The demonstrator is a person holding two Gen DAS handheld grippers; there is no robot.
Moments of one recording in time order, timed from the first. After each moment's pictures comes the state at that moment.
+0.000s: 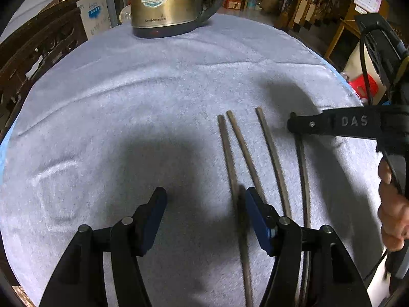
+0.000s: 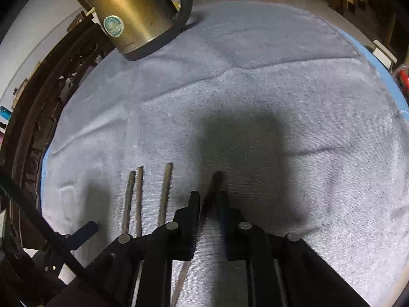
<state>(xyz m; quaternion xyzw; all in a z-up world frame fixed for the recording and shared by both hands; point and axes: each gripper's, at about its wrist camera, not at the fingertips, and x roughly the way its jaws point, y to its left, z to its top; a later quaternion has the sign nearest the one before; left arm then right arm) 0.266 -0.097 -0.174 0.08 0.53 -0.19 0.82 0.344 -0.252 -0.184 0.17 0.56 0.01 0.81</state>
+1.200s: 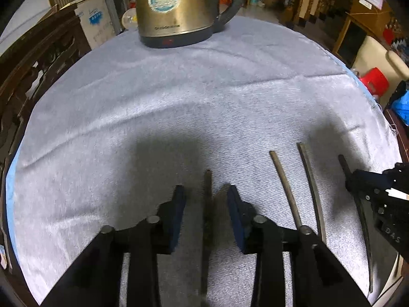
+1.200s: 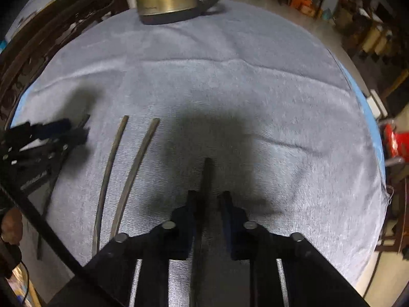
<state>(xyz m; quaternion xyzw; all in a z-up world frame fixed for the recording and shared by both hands) 0.319 -0.089 -0.178 0.11 0.52 -0.17 0.83 0.312 -0.224 -0.182 -0.01 0.59 0.00 0.81</state>
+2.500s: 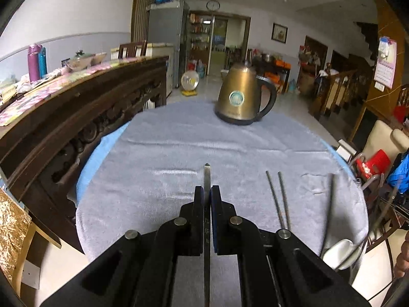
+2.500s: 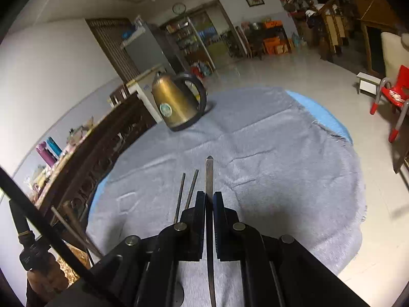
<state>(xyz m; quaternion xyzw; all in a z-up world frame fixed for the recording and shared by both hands) 0.098 0.039 -0.044 -0.03 0.32 -0.07 0.94 0.108 -0.293 -0.062 0.22 0.33 0.03 0.92</state>
